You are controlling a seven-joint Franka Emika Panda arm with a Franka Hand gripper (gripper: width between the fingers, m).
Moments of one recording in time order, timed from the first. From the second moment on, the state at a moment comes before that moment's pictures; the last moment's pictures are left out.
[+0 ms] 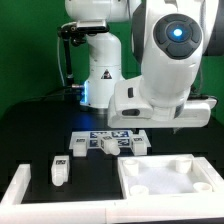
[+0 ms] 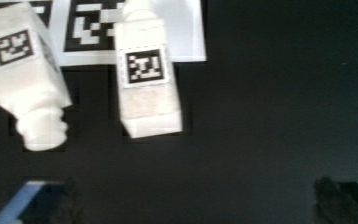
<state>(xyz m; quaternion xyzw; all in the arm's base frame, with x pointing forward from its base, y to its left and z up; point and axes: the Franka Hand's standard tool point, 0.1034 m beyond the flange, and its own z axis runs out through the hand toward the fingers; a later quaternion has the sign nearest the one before) 0.479 0.053 0.068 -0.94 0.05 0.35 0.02</state>
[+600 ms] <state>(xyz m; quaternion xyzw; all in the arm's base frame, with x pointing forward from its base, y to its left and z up) 0.457 0.048 0.042 -0.91 0.04 0.41 0.03</state>
